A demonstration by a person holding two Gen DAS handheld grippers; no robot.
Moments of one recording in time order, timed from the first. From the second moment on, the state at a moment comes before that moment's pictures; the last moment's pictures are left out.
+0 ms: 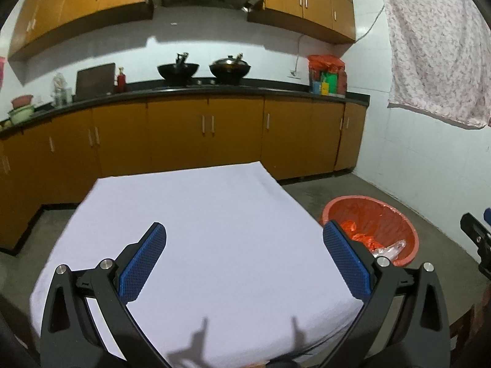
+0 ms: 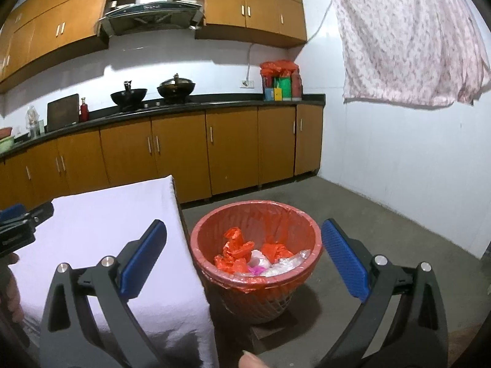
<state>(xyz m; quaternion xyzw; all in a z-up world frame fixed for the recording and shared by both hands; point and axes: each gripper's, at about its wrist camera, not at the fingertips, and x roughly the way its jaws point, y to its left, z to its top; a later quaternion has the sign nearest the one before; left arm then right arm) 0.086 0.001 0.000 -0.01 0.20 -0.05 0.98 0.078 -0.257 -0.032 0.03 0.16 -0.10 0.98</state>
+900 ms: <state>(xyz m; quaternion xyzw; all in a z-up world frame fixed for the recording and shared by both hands) 0.025 0.026 -0.006 0.00 0.17 0.00 0.99 0.028 -0.210 -0.018 -0.01 0.13 -0.09 0.99</state>
